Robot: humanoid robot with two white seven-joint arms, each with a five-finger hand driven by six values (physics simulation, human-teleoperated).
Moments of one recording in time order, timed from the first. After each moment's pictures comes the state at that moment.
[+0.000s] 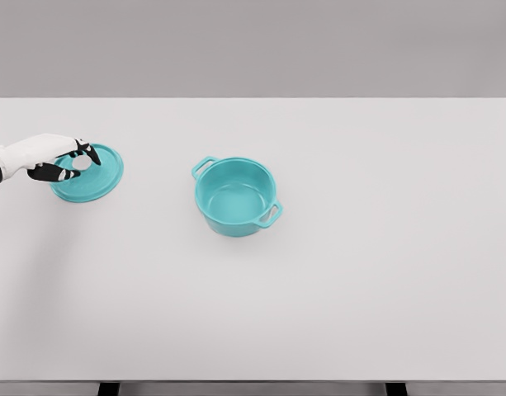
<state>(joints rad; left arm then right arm) -0.63 0.57 -0.19 -0.88 -0.65 -0.61 -0.61 0.01 0.00 -0.30 0.05 0.25 -0.01 0.09</state>
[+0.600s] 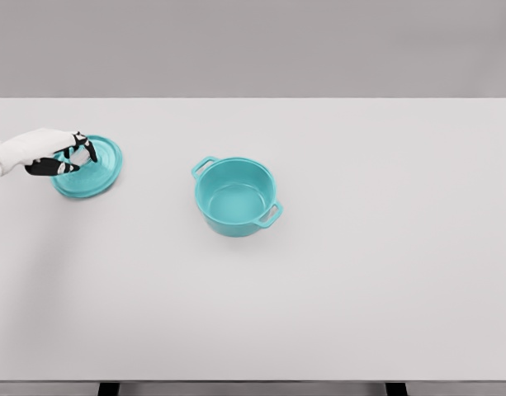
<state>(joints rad) -0.63 0.58 -0.18 -0.90 -0.64 -0.61 -0.61 0.01 0.00 -0.30 0.05 0.25 -0.01 0.09</state>
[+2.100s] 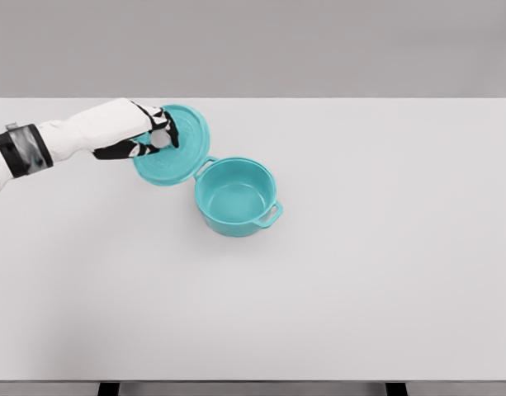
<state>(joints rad) -0.56 0.57 -0.31 -1.42 -0.40 -0.61 -0.61 0.01 0.00 -0.30 0.05 0.25 -0.01 0.09</state>
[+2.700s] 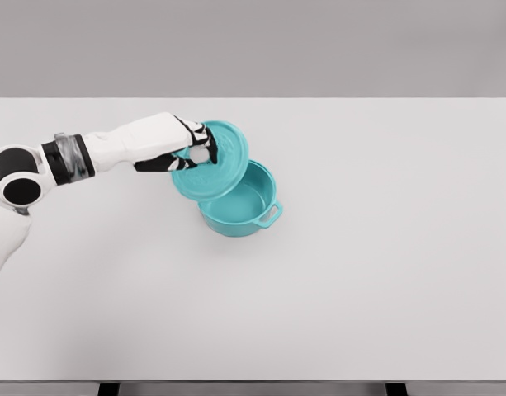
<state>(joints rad) -0.57 0.48 -0.39 -1.42 -0.41 -0.61 -0.61 0.01 0.00 -0.30 0.05 0.25 -0.01 0.09</state>
